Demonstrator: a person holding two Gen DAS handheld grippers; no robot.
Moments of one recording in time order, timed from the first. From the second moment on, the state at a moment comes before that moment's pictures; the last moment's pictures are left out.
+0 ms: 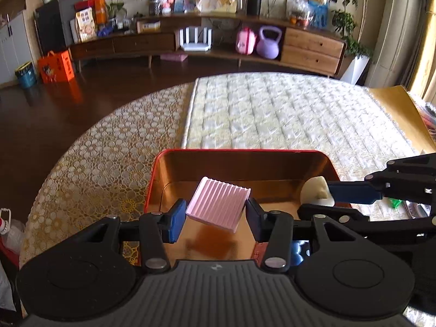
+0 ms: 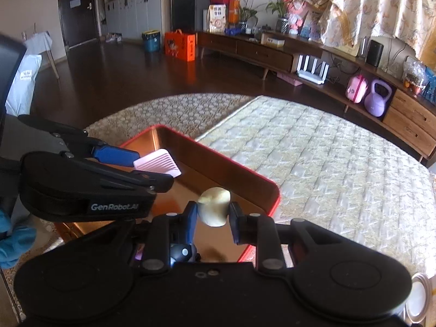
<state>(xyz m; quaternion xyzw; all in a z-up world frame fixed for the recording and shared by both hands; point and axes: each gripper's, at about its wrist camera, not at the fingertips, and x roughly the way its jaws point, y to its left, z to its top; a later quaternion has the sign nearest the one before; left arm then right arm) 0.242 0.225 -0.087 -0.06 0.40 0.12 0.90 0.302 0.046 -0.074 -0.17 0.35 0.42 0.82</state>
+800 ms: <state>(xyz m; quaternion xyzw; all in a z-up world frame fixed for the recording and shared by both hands) 0.278 0.215 -0.112 0.00 0.46 0.12 0.88 0.304 0.057 -0.092 -0.22 0.37 0.44 0.79</state>
